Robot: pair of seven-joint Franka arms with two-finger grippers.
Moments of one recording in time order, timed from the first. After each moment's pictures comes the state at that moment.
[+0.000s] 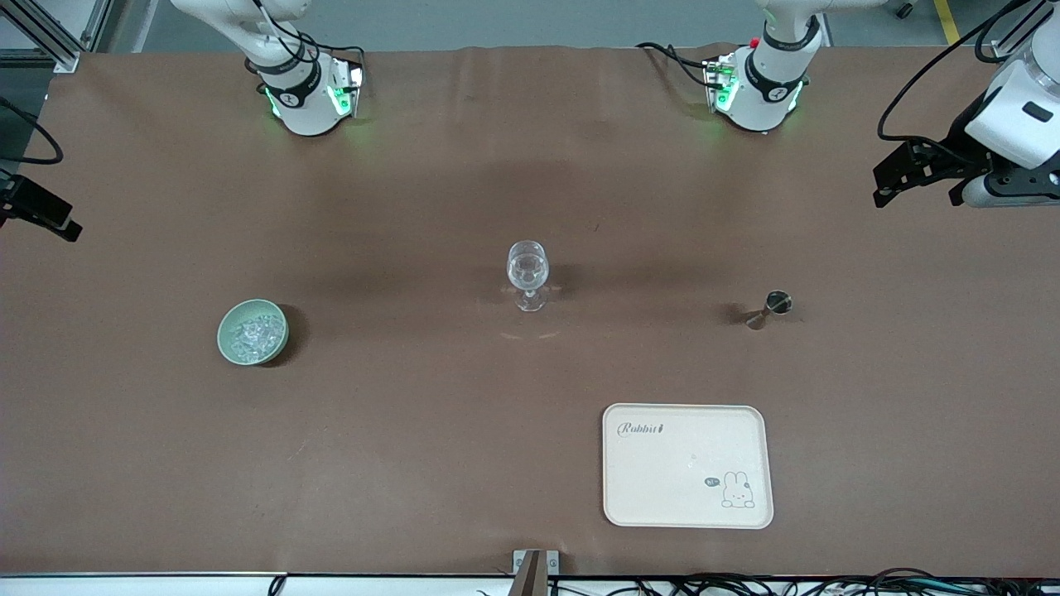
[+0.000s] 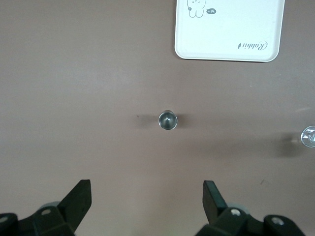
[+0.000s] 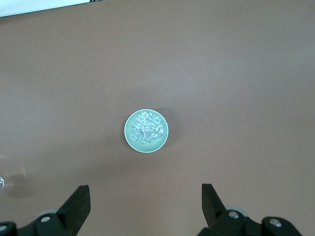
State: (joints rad) left arm 0.02 -0.12 -0.13 -1.70 0.00 1.62 -0.11; right arm -0.08 0.03 0.00 -1.46 -0.02 1.55 0.10
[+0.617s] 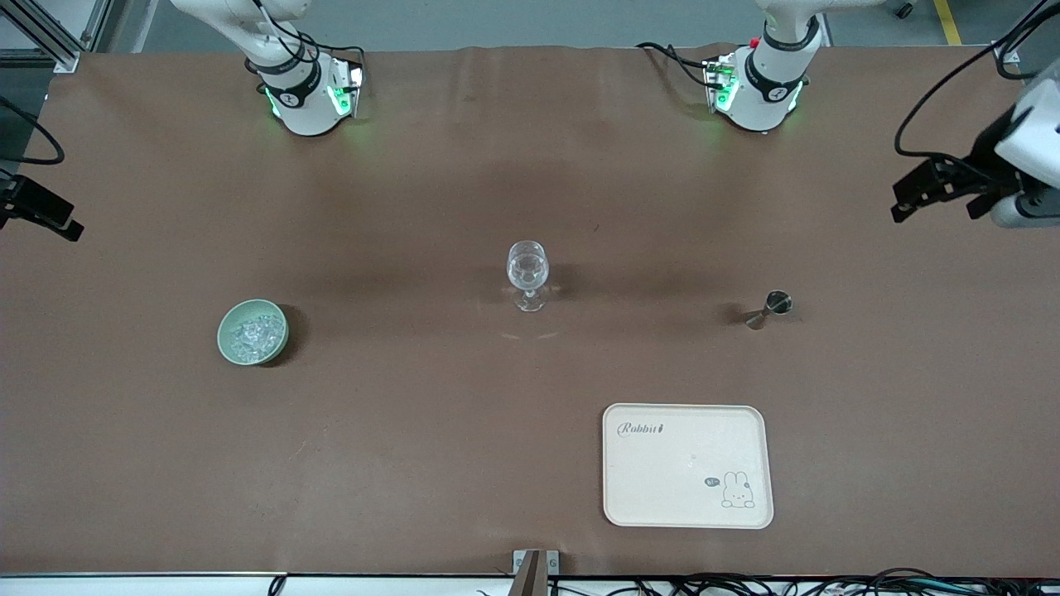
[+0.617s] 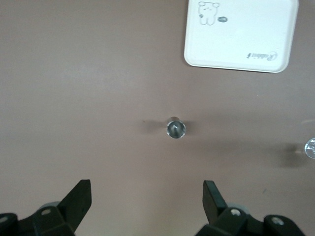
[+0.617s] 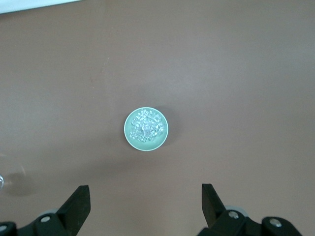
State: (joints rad) left arm 0.08 -0.02 -0.13 -1.61 0.00 1.59 -0.10; right arm -0.08 0.03 0.00 -1.48 -0.02 1.54 0.09
